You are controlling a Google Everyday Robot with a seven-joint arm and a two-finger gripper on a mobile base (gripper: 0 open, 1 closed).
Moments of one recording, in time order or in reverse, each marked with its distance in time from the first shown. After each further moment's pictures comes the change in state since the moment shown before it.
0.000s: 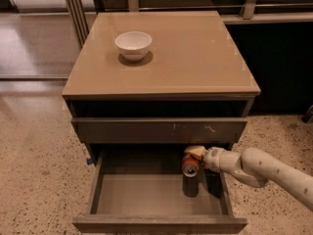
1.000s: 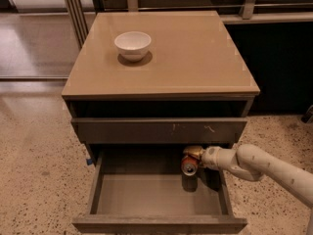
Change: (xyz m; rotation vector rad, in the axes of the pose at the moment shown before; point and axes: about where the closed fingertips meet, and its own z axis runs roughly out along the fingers) arm -0.008 -0.022 0.030 0.025 0.067 0.013
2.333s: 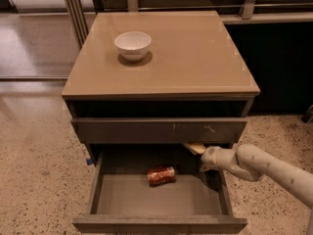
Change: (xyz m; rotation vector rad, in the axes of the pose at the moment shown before) arm 0.000 0.000 0.000 0.000 0.000 0.000
